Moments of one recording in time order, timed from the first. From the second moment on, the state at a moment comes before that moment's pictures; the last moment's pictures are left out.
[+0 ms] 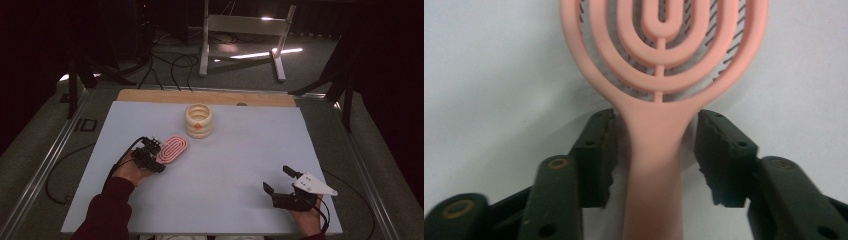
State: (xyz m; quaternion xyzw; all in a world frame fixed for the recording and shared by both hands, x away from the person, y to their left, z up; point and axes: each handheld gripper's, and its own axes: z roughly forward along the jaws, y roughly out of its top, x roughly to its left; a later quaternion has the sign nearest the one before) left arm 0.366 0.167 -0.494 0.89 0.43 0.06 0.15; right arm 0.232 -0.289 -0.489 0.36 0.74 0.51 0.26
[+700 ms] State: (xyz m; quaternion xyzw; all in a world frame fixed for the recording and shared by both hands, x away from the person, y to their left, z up) left arm 0.368 0.164 -0.491 0.89 0.43 0.06 0.13; right arm 0.233 -0.289 -0.490 0.36 0.74 0.50 0.26
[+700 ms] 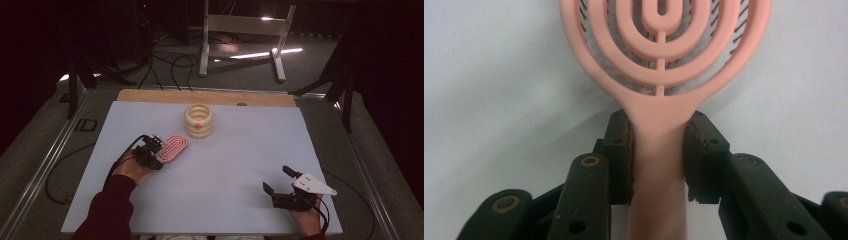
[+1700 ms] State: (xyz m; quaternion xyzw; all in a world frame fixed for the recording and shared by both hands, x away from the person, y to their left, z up) left arm 0.351 0.176 -0.477 0.87 0.45 0.11 0.18; right arm 0.234 -0.289 -0.490 0.36 0.74 0.50 0.26
